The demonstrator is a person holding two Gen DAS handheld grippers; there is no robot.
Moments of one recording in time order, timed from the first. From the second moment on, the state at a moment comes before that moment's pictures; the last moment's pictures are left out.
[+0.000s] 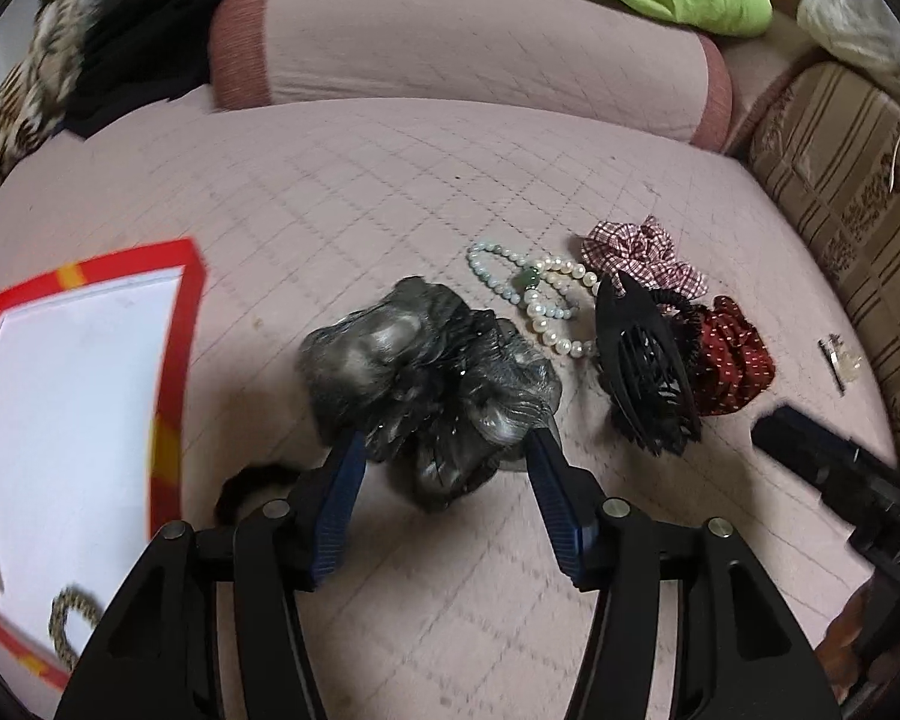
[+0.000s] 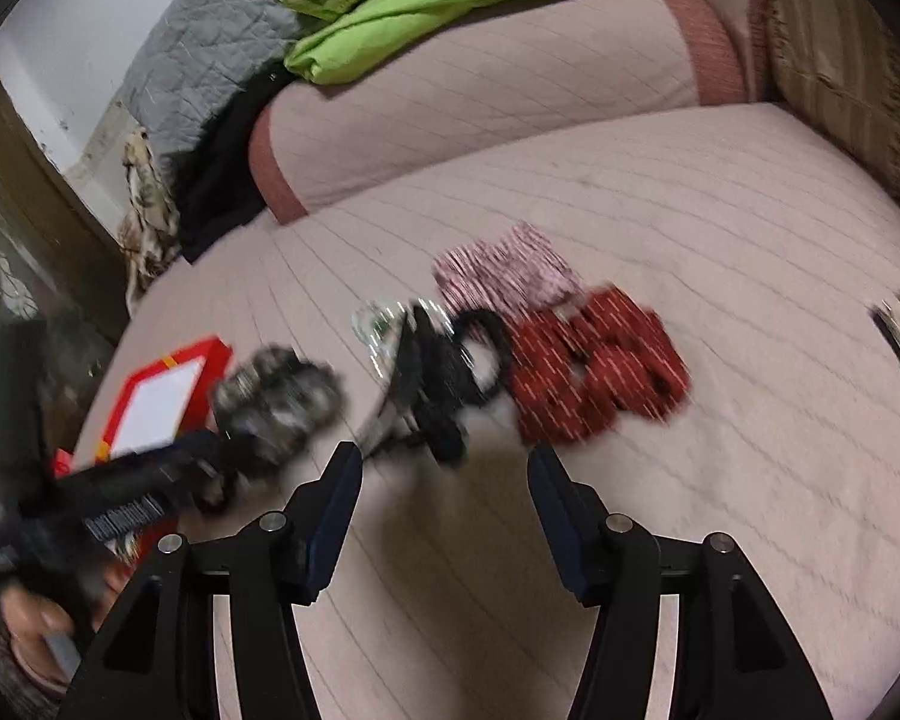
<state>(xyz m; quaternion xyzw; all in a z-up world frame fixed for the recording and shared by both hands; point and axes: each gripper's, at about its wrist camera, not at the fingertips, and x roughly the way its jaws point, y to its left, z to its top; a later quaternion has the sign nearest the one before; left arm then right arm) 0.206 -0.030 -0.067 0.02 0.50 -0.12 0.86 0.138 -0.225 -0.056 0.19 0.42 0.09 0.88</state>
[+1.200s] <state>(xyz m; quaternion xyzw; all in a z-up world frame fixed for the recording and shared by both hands) 0.161 0.061 -0.006 -0.03 0.47 -0.09 0.88 0.144 -0.146 0.007 0.13 0.43 0.14 0.88</state>
